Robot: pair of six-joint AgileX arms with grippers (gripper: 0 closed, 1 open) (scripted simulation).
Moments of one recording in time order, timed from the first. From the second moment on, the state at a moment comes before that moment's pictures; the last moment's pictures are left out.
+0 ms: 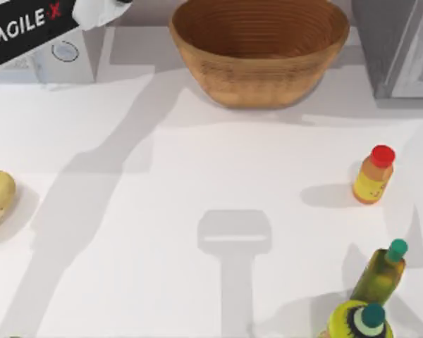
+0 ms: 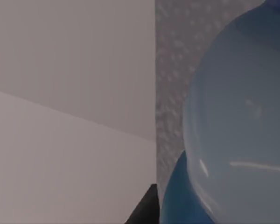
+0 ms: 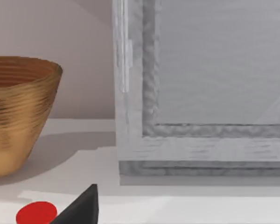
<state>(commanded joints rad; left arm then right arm) -0.45 2.13 1.83 0.22 0.37 0.07 0.00 0.00 0.00 0.00 0.00 0.00</state>
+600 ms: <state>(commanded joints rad) -0.48 2.32 1.99 0.22 0.34 0.07 0.00 0.00 0.00 0.00 0.00 0.00</state>
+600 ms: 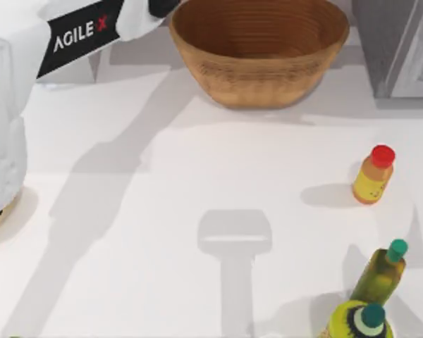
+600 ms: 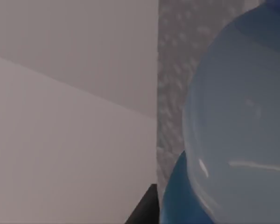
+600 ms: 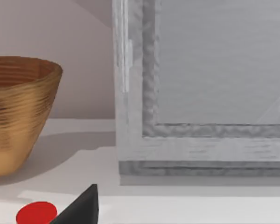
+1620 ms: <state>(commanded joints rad) -0.48 2.34 2.00 0.22 0.34 0.06 0.00 0.00 0.00 0.00 0.00 0.00</state>
